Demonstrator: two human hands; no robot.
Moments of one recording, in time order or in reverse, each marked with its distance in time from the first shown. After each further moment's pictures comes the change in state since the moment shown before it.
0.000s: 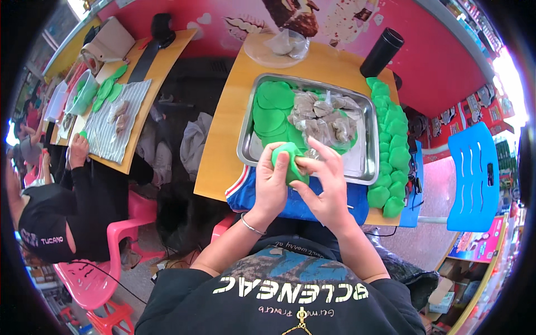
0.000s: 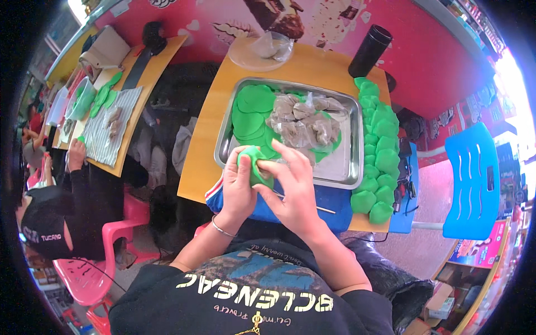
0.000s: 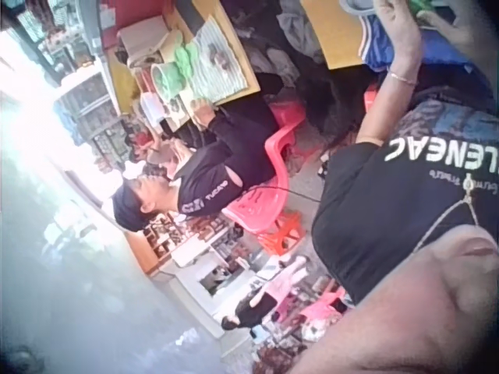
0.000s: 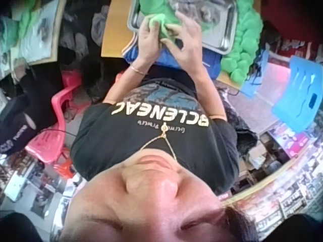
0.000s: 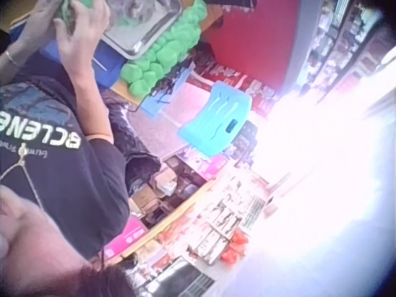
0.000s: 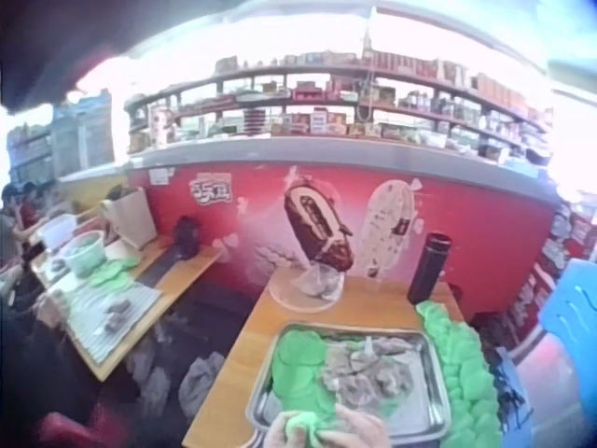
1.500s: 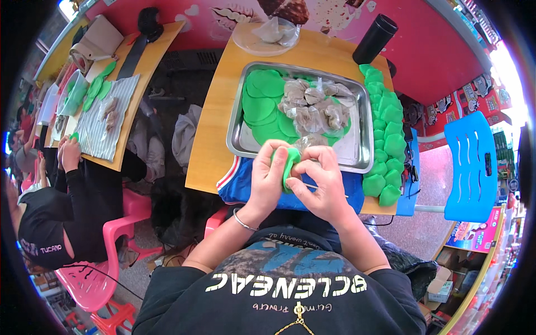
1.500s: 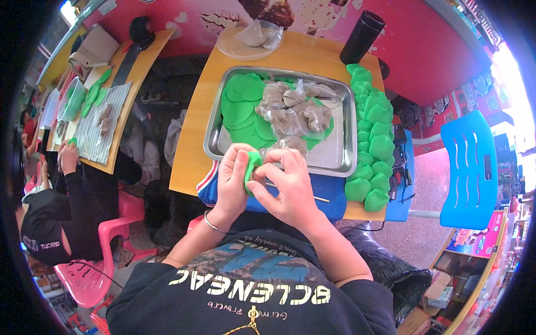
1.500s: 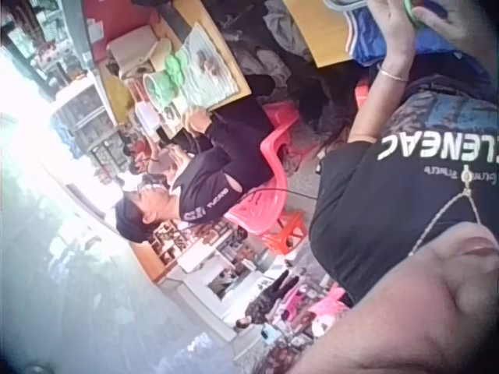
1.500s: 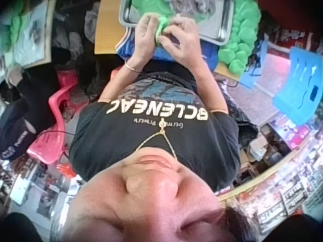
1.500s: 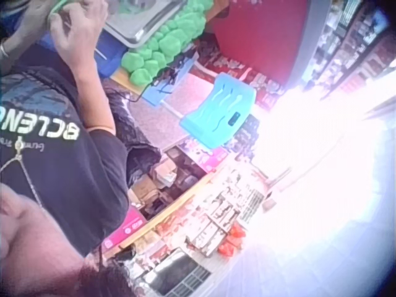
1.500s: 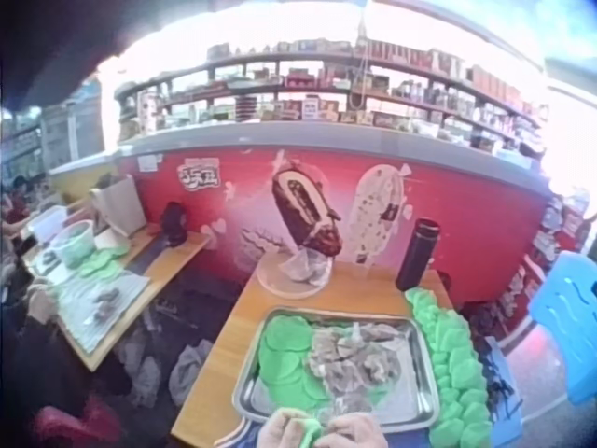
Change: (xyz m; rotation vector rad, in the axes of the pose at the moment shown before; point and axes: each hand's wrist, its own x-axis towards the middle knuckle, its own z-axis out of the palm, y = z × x) left_hand -0.007 -0.006 -0.006 0.226 -0.057 -0.086; right_hand -0.008 0.004 -0.010 0.017 -0.096 -0.013
